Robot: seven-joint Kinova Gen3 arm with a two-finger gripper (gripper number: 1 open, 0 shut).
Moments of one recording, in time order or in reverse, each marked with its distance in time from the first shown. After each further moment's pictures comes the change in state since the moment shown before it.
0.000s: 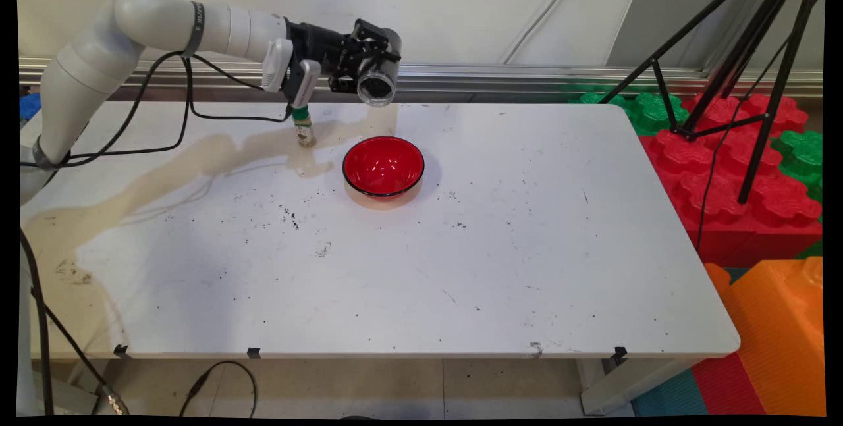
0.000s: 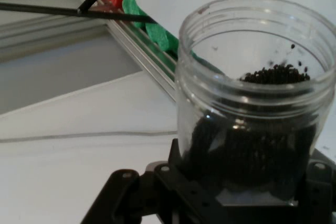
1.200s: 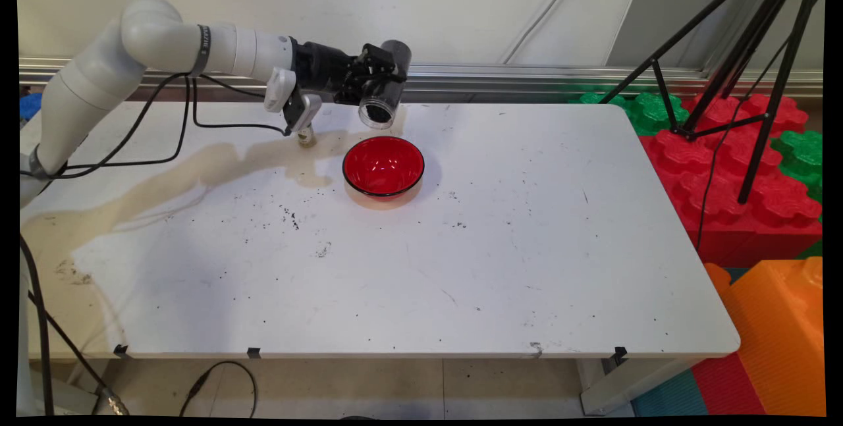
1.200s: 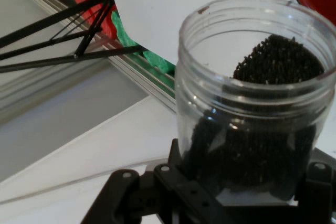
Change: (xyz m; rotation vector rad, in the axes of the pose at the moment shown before) arm 0.025 0.013 0.007 0.004 0.016 0.227
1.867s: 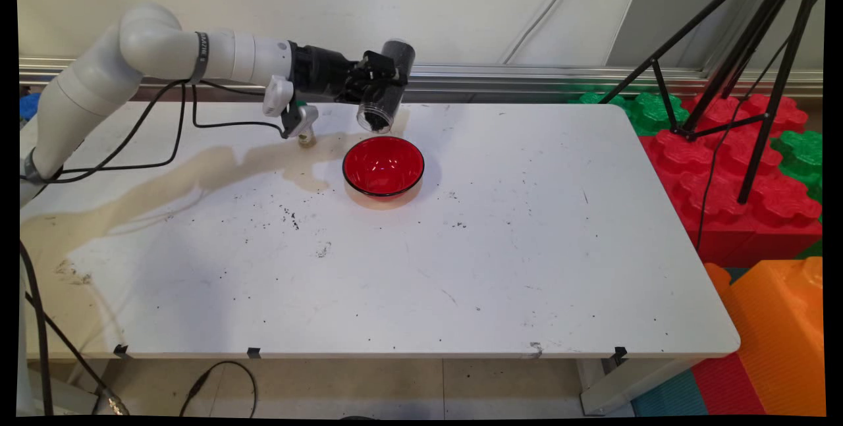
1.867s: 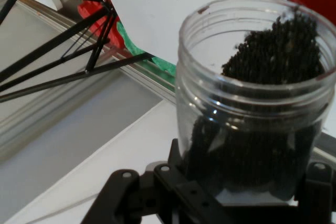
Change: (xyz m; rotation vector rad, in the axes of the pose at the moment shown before) arm 0.008 0.002 -0.002 0.020 -0.007 0.136
